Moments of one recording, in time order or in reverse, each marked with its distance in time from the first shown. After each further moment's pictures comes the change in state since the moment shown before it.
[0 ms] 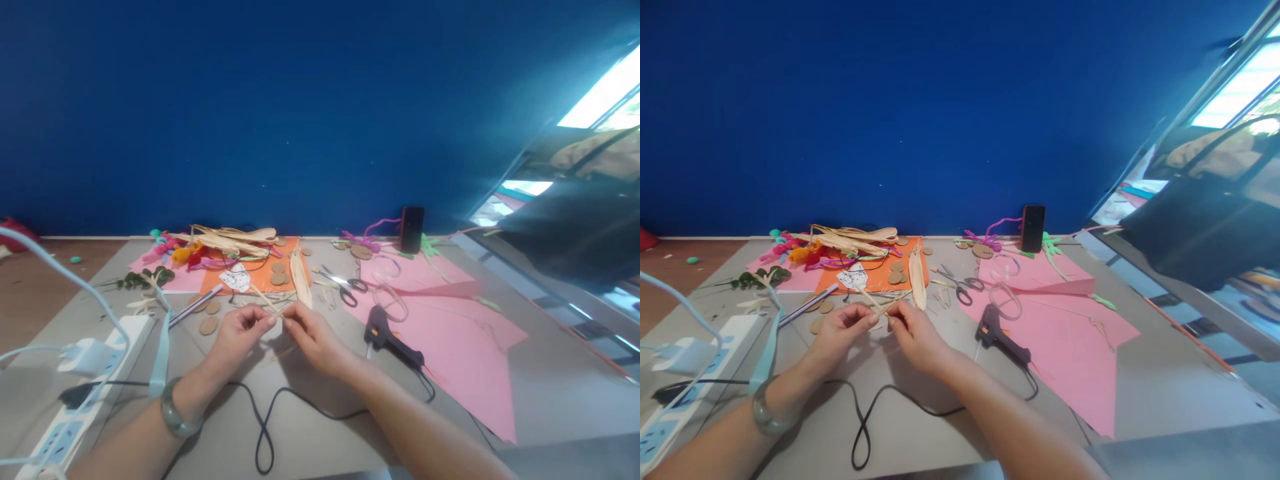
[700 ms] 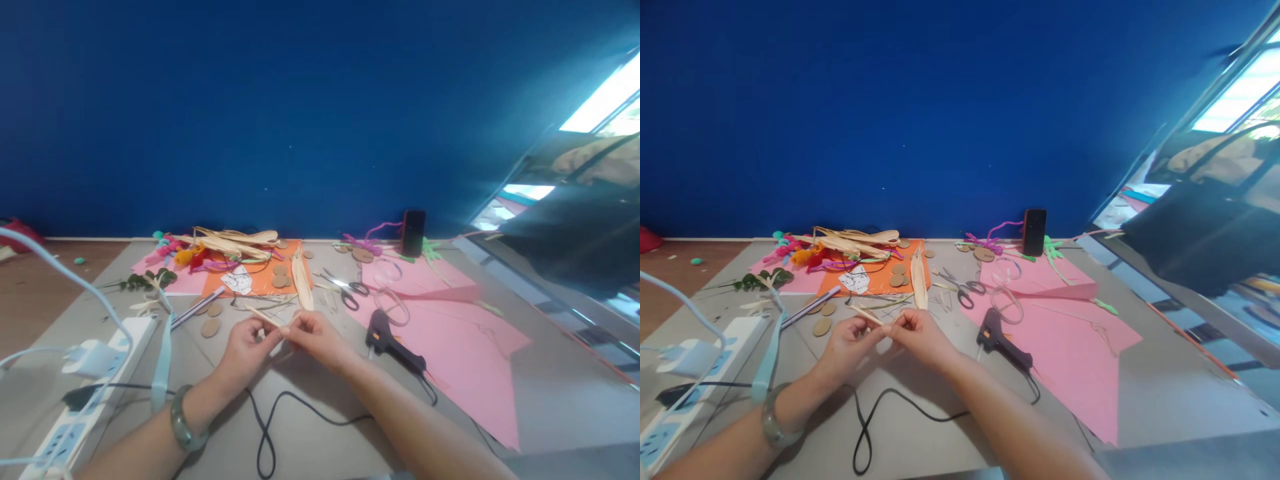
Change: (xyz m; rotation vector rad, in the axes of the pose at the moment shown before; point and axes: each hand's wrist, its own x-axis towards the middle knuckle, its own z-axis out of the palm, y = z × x) left_hand -0.009 -0.004 0.014 0.212 0.063 0.030; right_hand 0.003 -0.001 0.001 0.298 -0.046 0.314
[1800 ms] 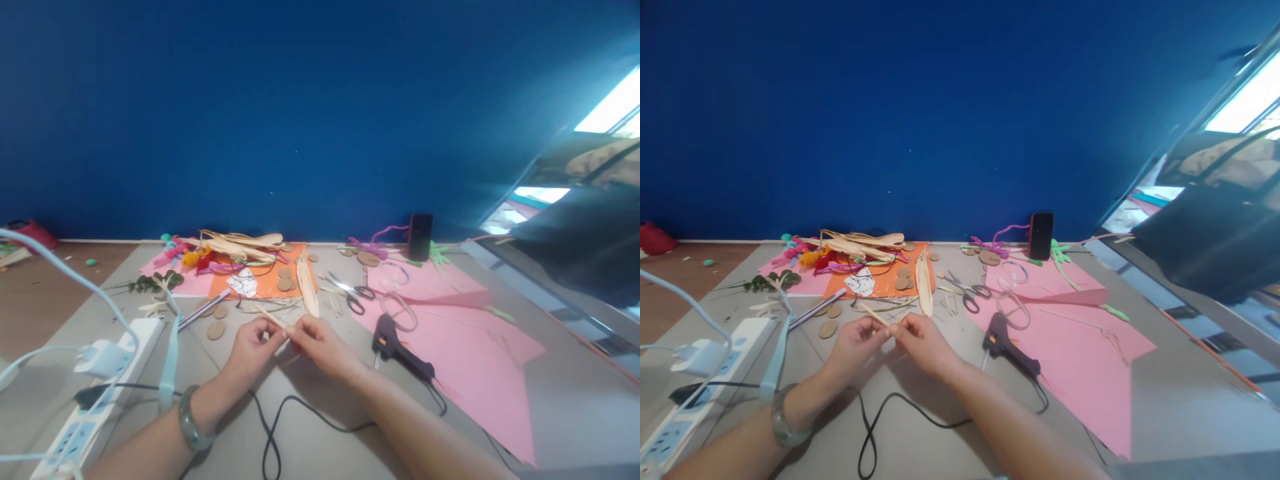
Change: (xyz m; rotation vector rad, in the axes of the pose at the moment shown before) left_hand 0.005 -0.015 0.001 -0.011 0.015 -0.008; right_hand -0.002 -0.002 0.006 -0.056 0.046 0.012
